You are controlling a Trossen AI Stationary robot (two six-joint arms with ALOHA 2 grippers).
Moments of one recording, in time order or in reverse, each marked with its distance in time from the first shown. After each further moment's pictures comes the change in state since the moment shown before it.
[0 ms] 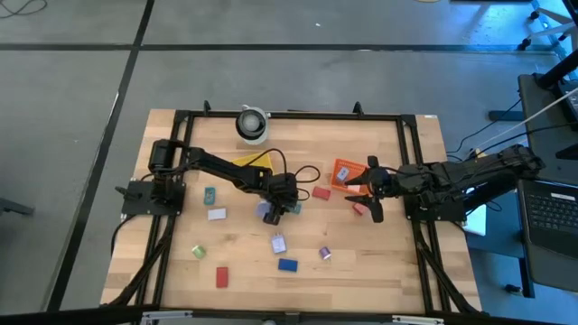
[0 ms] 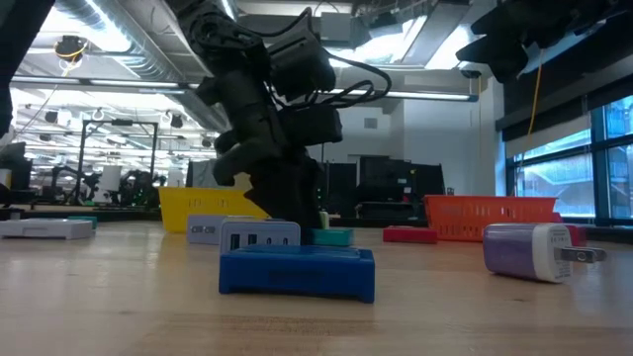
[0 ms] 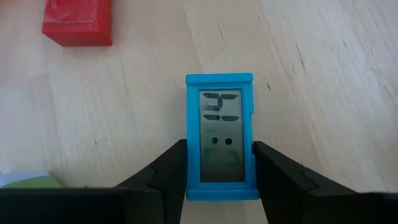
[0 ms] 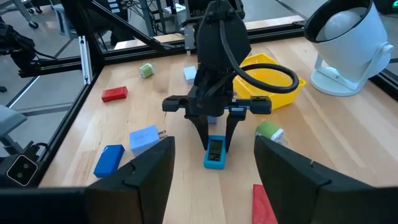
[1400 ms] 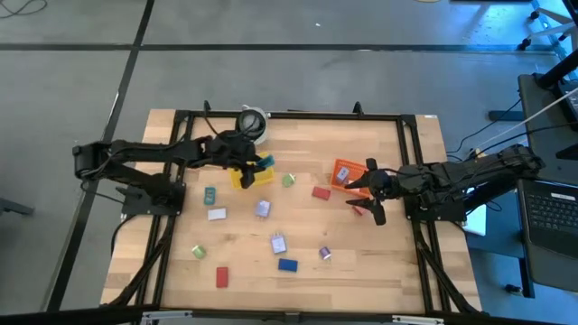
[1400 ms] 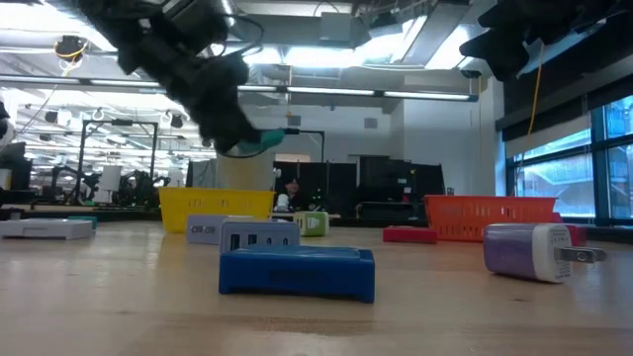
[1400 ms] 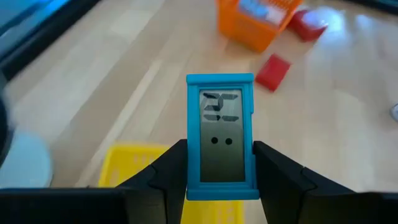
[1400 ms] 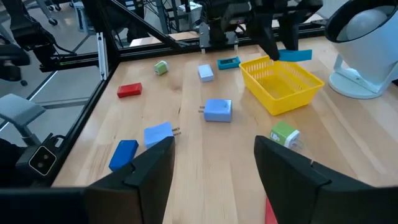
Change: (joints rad) left arm 0.310 -0.701 -0.464 0.133 -0.004 -0.391; right arm 0.007 0.000 0.000 0.006 -0.053 -0.011
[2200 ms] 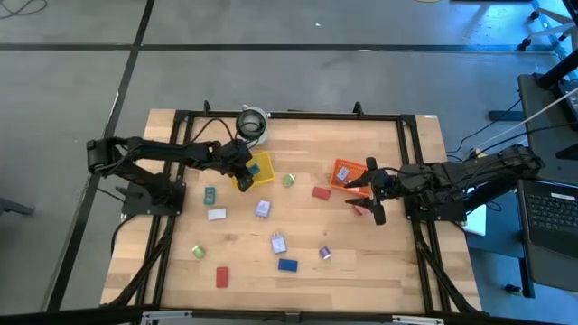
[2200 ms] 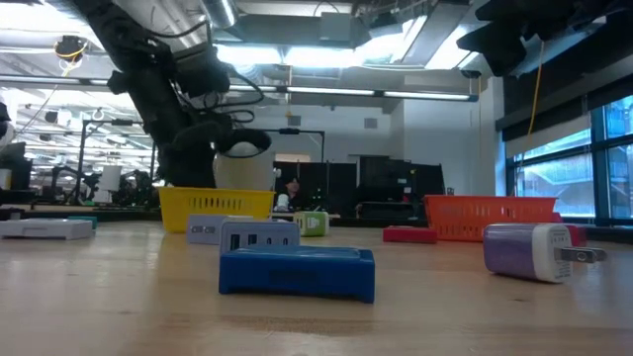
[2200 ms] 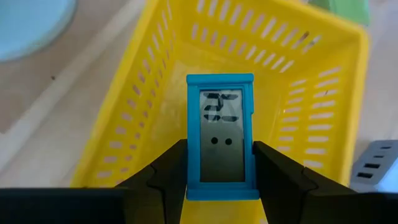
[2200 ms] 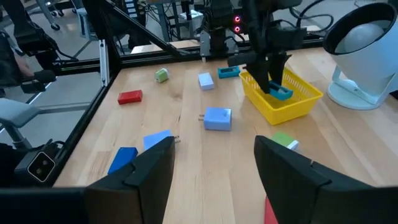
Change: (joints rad) left arm 0.027 0.142 -0.037 -0.182 -0.073 -0.188; right arm 0.000 0.000 0.000 0.032 0.004 -0.023
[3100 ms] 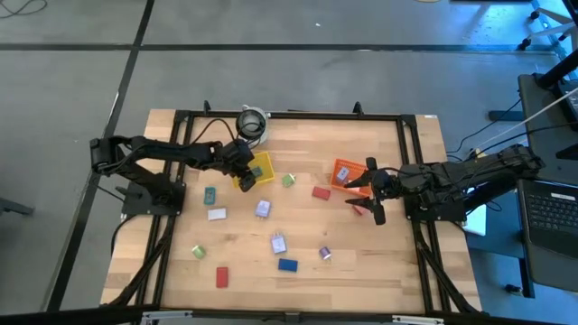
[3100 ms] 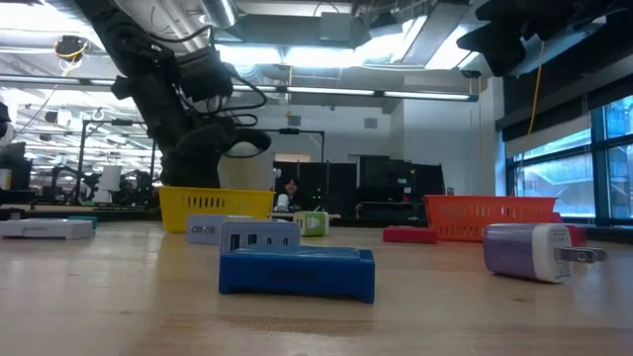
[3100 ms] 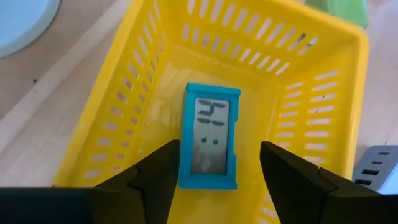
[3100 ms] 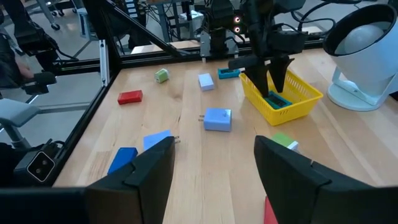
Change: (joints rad) left arm 0.000 0.031 0.002 0.049 0.014 -0.002; right arm 0.000 0.000 0.000 0.002 0.000 -0.005
